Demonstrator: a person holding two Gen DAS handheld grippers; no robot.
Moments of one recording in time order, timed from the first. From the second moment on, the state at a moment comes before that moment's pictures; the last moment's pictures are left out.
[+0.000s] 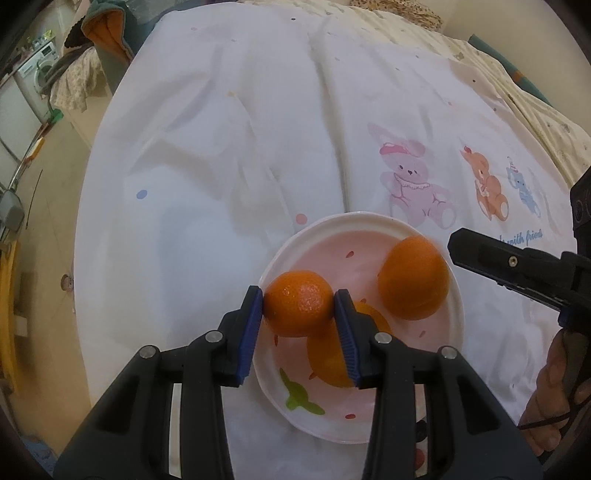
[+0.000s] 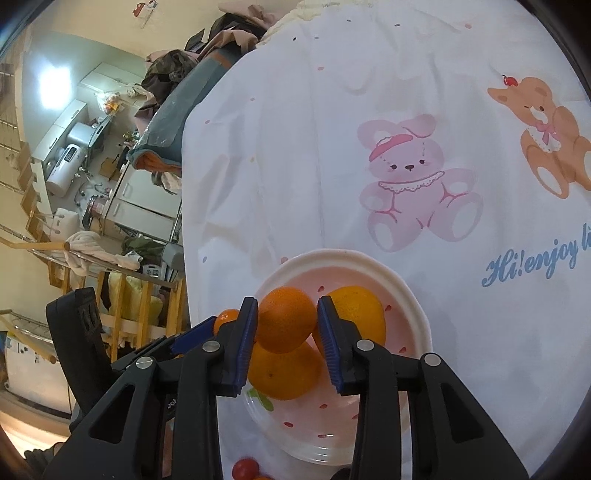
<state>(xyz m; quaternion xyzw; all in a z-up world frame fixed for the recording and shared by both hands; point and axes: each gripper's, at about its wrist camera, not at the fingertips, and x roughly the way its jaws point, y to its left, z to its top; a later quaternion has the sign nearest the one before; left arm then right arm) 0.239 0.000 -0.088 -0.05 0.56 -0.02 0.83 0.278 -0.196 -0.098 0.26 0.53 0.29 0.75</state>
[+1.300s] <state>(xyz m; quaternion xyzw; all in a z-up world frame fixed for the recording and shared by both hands) 0.182 0.015 -0.032 -0.06 0.48 -0.02 0.87 0.192 -0.259 -0.049 0.26 0.49 0.24 0.80</state>
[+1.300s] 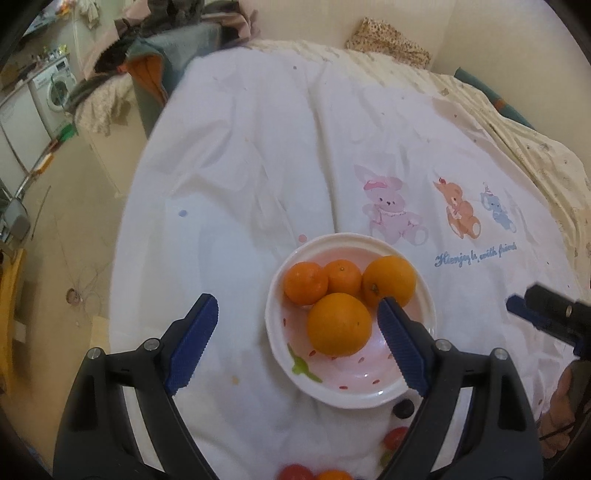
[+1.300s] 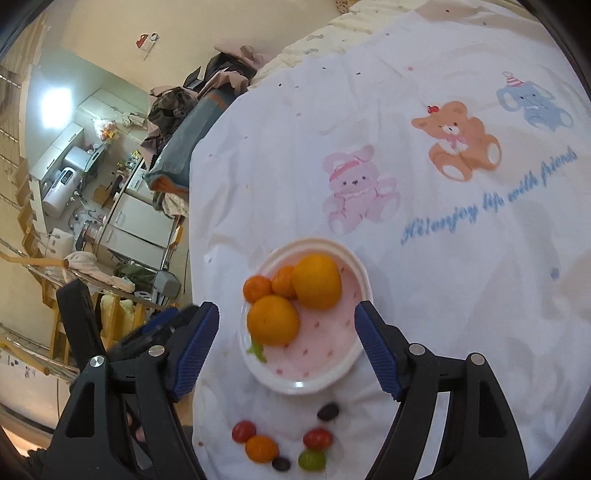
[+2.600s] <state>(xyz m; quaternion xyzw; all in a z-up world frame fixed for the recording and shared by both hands) 0.085 0.028 -0.079 -0.09 0.58 0.00 0.81 0.089 -0.265 -0.074 0.25 0.52 0.16 0.80</state>
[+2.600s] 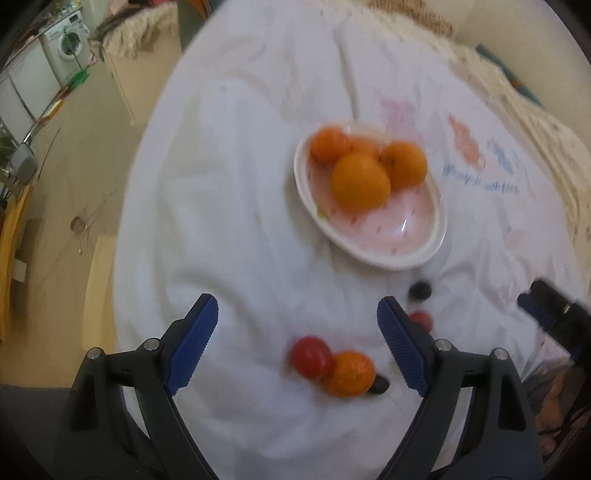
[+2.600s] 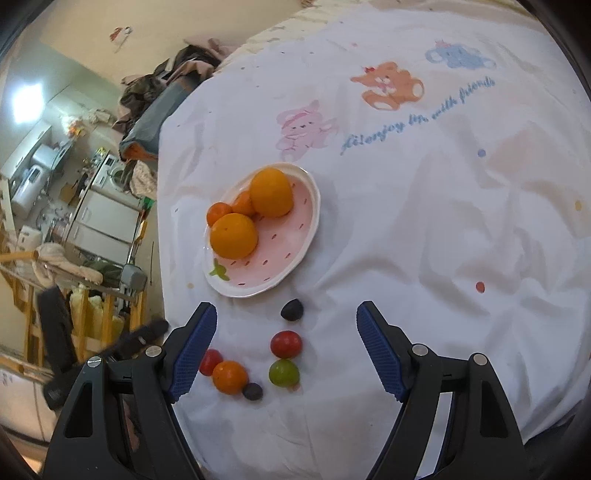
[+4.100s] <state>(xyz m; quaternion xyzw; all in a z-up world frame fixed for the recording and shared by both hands) 0.083 0.022 -0.065 -0.14 0.59 0.00 0.80 0.106 -0.227 -0.112 0.18 0.62 0.14 0.75</state>
